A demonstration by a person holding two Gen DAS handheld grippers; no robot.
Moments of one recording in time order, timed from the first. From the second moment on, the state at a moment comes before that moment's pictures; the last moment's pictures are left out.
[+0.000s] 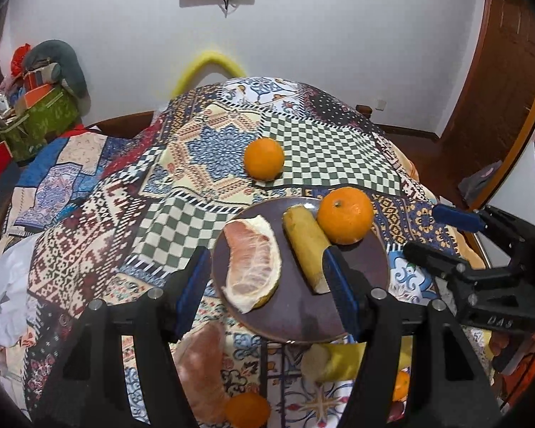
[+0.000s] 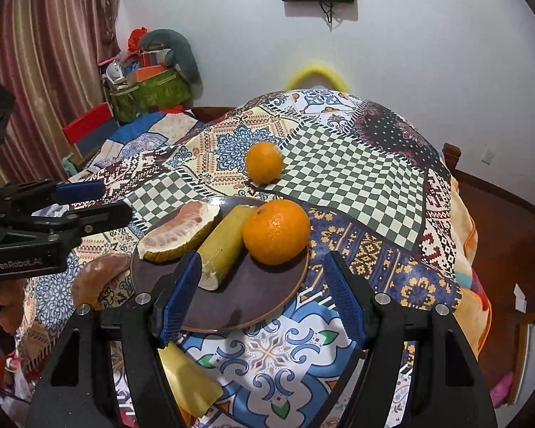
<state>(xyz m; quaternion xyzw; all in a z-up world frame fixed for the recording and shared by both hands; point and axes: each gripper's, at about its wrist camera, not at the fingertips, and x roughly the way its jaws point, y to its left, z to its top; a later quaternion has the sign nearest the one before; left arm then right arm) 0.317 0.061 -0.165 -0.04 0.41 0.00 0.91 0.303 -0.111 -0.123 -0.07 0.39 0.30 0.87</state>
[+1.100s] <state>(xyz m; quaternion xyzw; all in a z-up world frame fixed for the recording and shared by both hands) 0.284 0.232 -0.194 -0.11 0.35 0.10 0.92 0.492 0.014 -0.164 -0.08 0.53 0.28 0.80</state>
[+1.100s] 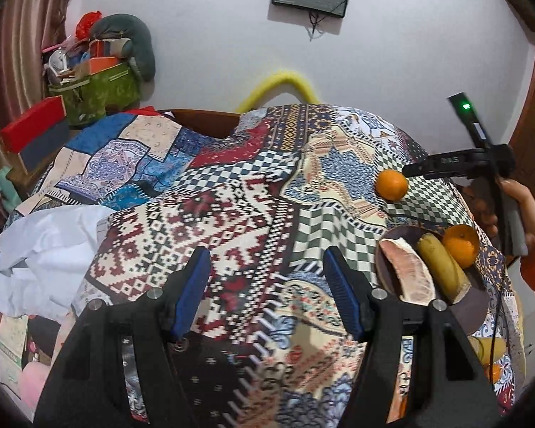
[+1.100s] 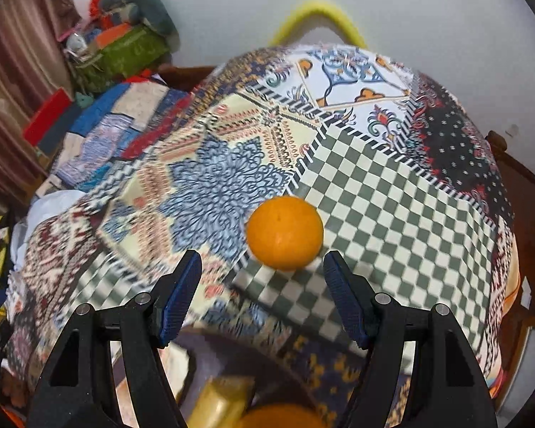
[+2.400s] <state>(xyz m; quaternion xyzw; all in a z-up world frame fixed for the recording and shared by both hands) 0.259 0.170 -0.145 -0.08 0.33 0.07 0.94 0.383 -0.030 -0.094 -0.07 0.45 0.35 0.82</state>
